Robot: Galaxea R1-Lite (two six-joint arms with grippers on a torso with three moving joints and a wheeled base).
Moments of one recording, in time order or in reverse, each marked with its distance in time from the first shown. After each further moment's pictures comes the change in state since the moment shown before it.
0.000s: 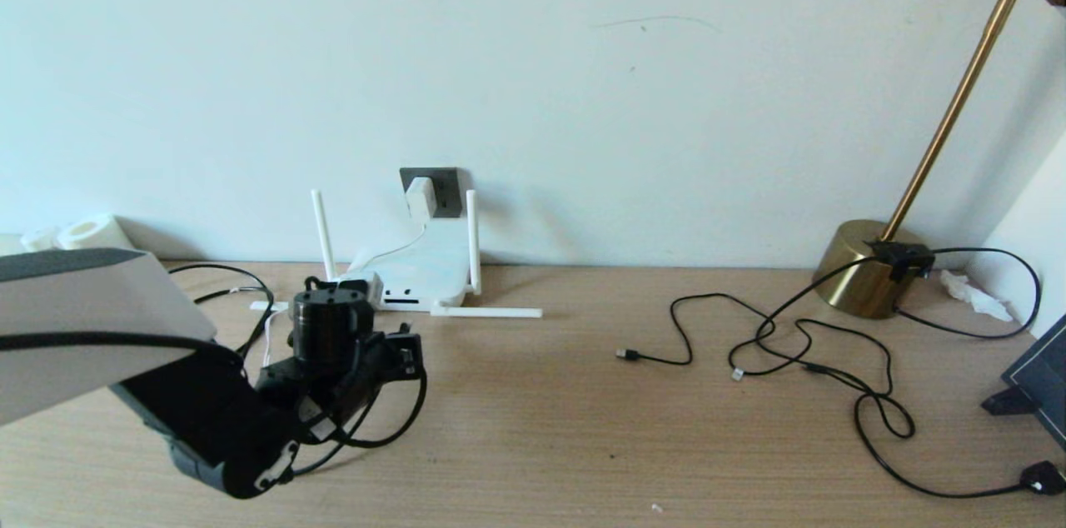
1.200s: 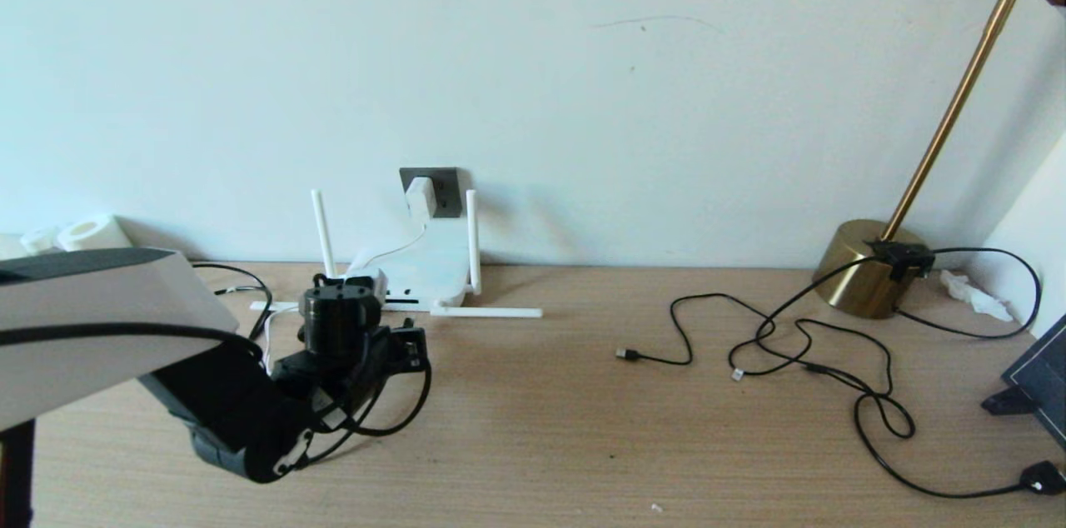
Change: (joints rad) left arm 0.011 0.053 -0.057 -0.012 -0.008 -0.003; right arm 0.000 0.000 0.000 0.000 0.000 0.001
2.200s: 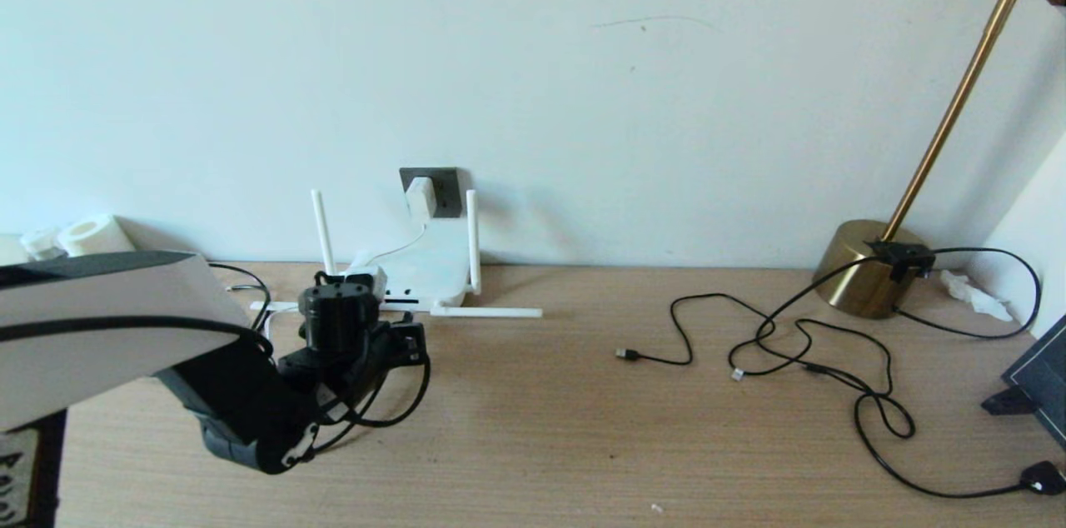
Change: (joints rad) left arm 0.028 0.053 -0.036 -0.046 -0.030 0.022; right arm 0.000 0.000 0.000 0.000 0.000 0.000
